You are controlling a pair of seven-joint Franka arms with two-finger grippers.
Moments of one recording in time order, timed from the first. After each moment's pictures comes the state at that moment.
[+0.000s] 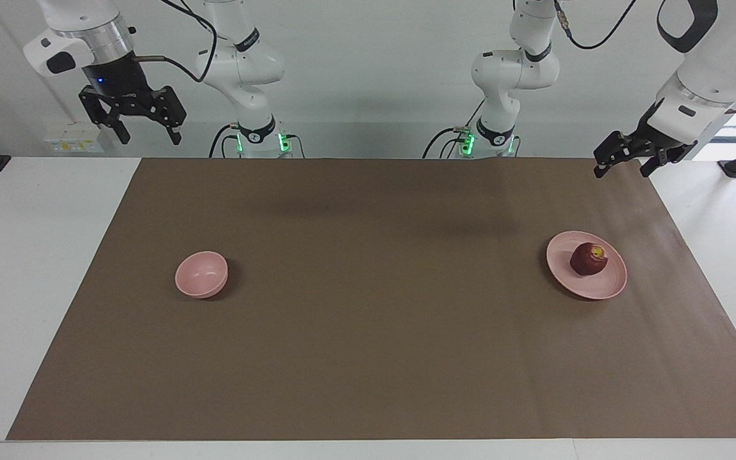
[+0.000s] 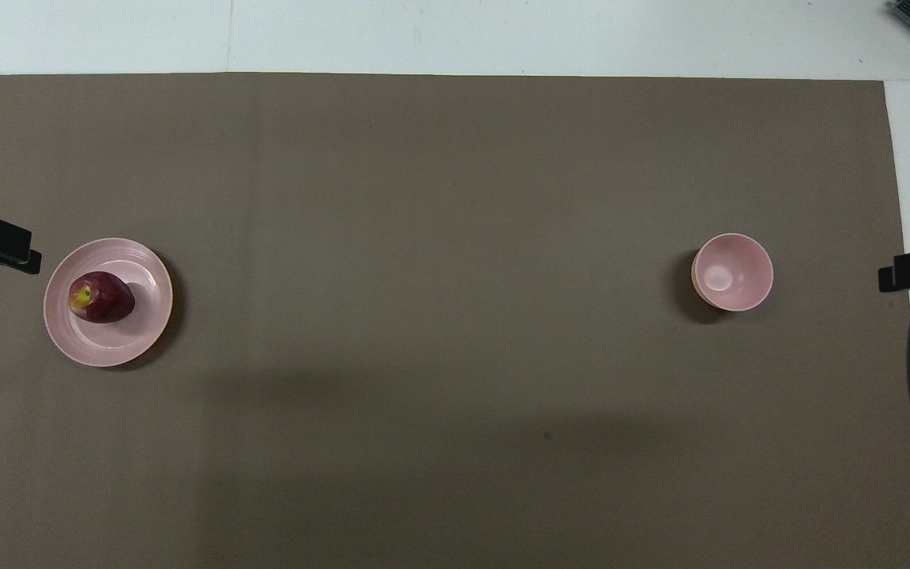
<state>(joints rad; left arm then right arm) -0.07 0.07 0.07 -1.44 -0.03 1.42 0.02 0.10 -0.09 -0.14 -1.55 0.00 1.50 0.01</state>
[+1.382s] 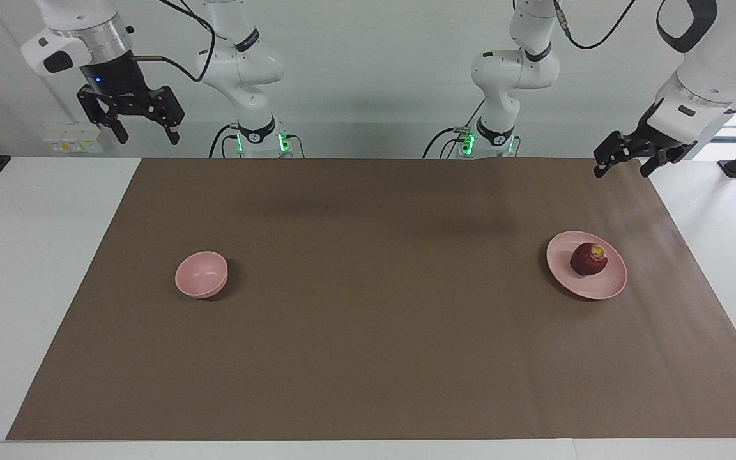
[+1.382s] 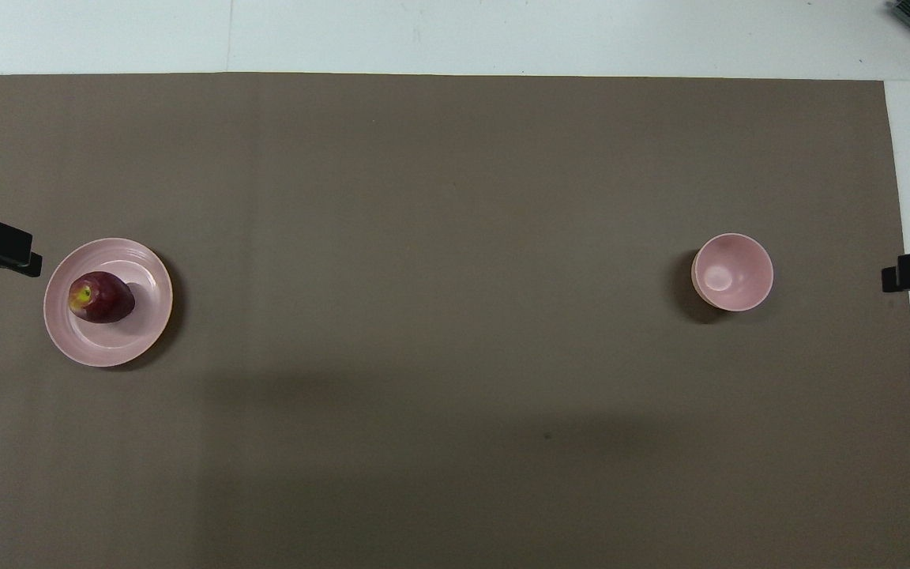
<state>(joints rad) -0.07 0.06 0.08 -1.46 -0.03 1.43 0.02 0.09 -0.09 -0.14 -1.55 0.00 1.50 0.01</state>
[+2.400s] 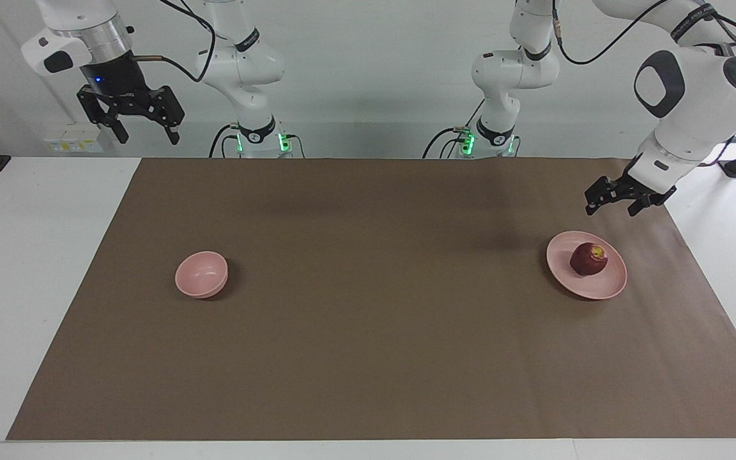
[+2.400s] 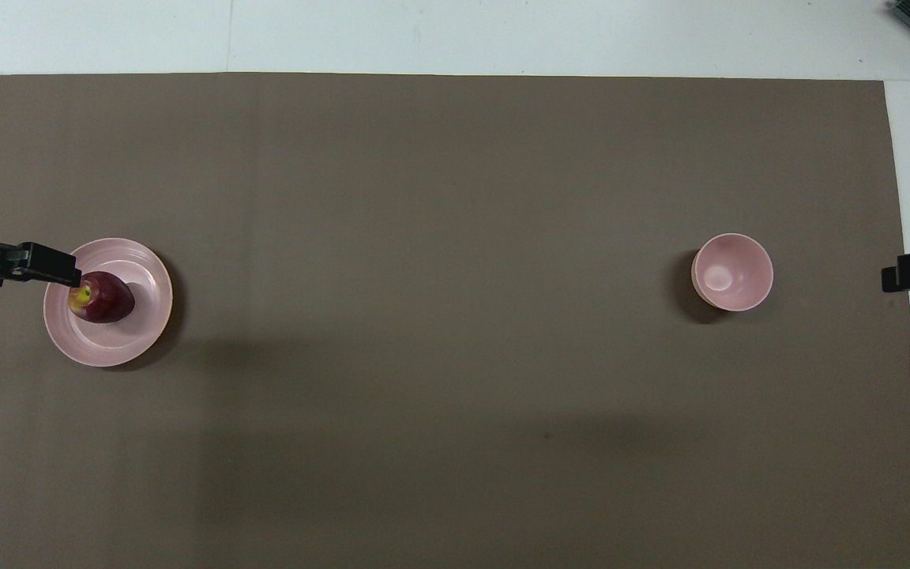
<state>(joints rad) -0.01 0.04 0.08 -1.80 -0.03 1.78 0.17 0.09 -0.09 -0.14 -1.55 0.00 1.50 0.01</state>
